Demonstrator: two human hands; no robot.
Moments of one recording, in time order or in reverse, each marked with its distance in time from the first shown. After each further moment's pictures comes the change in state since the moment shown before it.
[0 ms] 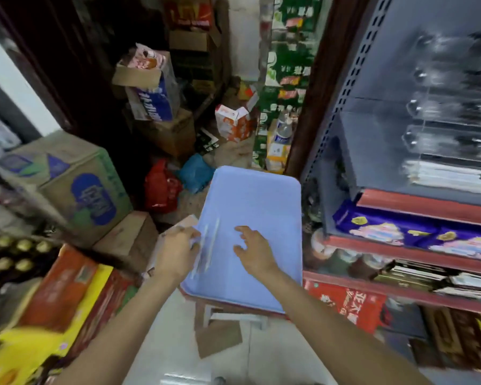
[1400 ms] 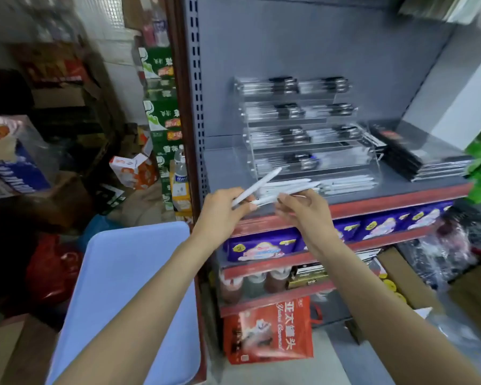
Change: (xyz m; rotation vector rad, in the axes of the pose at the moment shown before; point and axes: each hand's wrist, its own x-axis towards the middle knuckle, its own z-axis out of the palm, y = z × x) left_hand 0.032 0.327 0.026 -0.422 -0.184 0.664; right_hand -0.085 0.084 -0.287 0.994 0.720 -0.006
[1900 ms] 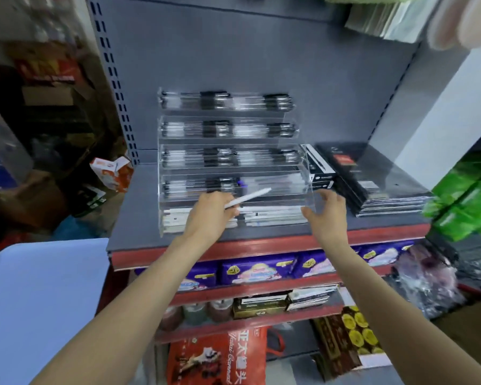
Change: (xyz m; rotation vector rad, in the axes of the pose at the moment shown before) left_hand 0.116 0.076 0.151 0.274 0.039 -0.171; right_hand 0.151 -0.032 -0.214 -0.913 0.204 -0.222
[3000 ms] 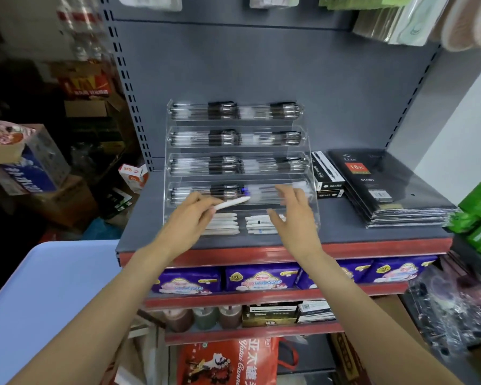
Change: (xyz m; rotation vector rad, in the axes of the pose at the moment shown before) left_hand -0.014 -0.028 -0.024 0.081 0.057 0.184; right_hand -0.016 -0.037 0.017 -0.004 -0.155 -0.420
